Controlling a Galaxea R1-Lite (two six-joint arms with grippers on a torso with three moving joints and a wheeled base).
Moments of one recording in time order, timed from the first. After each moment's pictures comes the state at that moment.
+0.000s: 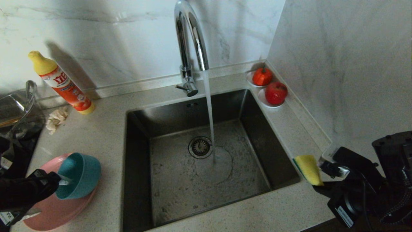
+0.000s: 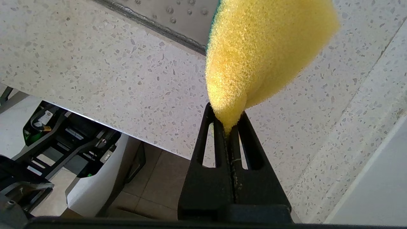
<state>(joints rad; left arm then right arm) 0.40 1.50 -0.70 0.13 -0.13 -0.59 0.49 1.33 -0.66 -0.02 -0.16 -0.29</state>
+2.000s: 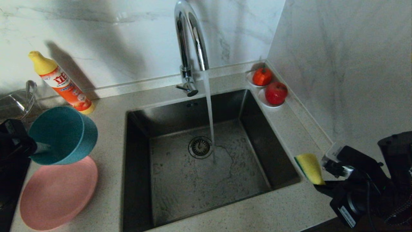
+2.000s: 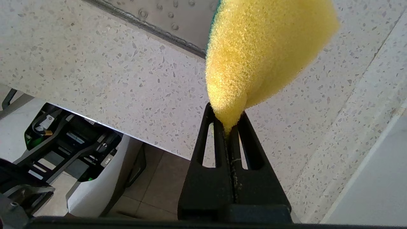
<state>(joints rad) 0.14 1.23 -1.08 0.49 -0.12 -0.49 0.49 1.31 -0.66 -0.02 -0.15 -0.29</state>
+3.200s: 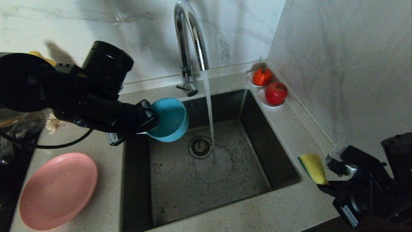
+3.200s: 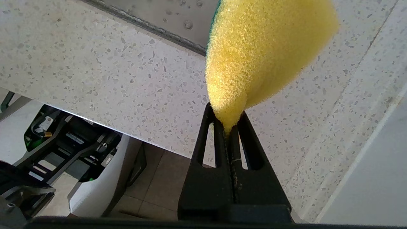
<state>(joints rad) -0.43 1.73 -1.50 0.52 0.14 -0.82 0.46 1.30 -0.65 -0.02 -0.14 -0.29</state>
